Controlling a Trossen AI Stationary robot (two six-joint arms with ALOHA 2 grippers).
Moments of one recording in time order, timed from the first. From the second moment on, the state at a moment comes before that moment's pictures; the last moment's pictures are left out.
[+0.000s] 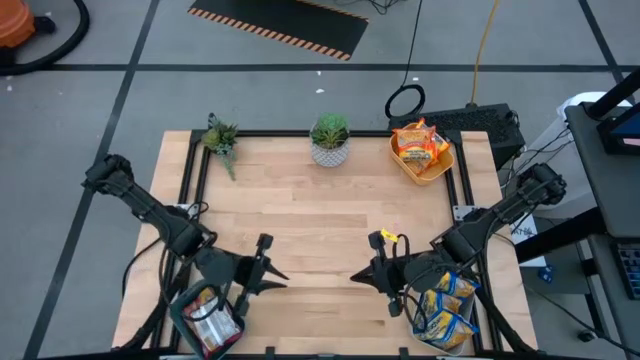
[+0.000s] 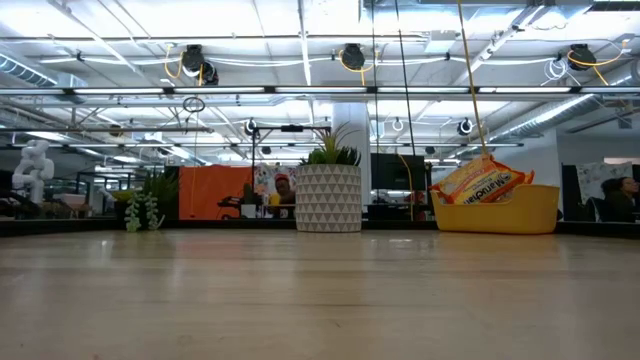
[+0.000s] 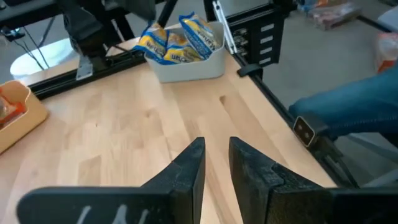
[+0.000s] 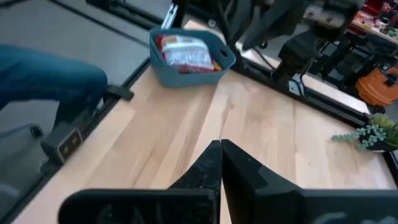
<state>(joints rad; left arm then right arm) -0.63 1.30 1.02 -0.21 -0.33 0.02 0.59 1.38 1.16 -0.28 0.39 -0.09</state>
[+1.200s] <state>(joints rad) -0.53 0.84 0.34 0.28 -0.26 -0.04 0.59 0.75 0.31 0.39 0.39 -0.14</state>
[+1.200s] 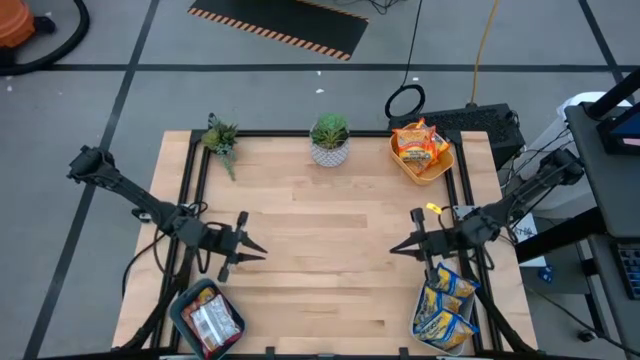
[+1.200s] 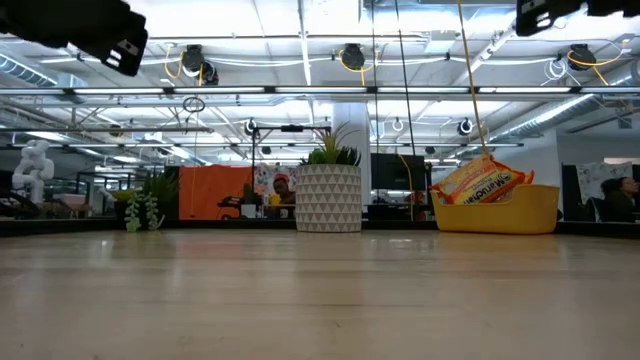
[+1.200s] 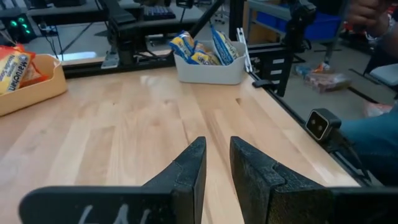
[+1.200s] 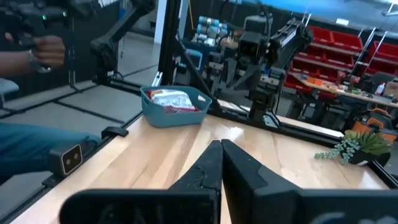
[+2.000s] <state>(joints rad) -0.53 0.84 0.26 0.37 -0.39 0.00 0.51 0.75 0.09 0.60 0.33 -0.15</state>
